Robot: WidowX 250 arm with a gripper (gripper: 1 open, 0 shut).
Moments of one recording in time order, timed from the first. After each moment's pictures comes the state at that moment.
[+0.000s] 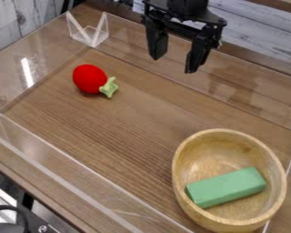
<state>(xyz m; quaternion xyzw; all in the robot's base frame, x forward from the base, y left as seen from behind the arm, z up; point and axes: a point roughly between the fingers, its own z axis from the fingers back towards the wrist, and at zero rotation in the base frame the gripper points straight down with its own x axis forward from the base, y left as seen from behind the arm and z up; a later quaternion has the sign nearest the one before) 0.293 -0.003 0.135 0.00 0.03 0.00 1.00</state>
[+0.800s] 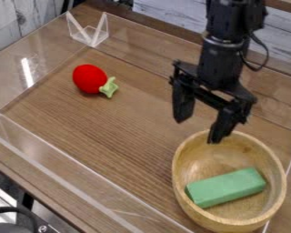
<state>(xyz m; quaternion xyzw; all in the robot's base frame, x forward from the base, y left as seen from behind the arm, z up) 0.246 -0.078 0.092 -0.02 0.08 -0.13 0.99</state>
